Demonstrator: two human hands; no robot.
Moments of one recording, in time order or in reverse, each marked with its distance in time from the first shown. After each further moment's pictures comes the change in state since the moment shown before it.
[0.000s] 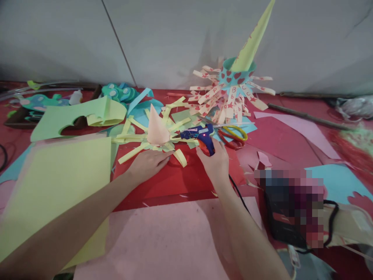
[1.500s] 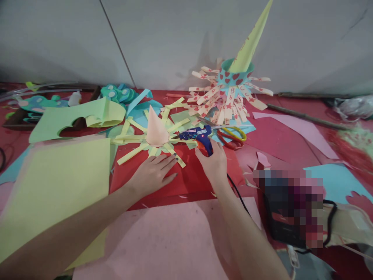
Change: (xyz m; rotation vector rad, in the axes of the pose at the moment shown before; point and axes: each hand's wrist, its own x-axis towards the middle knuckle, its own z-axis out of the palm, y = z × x) left_hand -0.014 0.026 0.002 0.177 0.301 0.232; right_hand -0.001 -0.002 0.001 0.020 -0.027 0.014
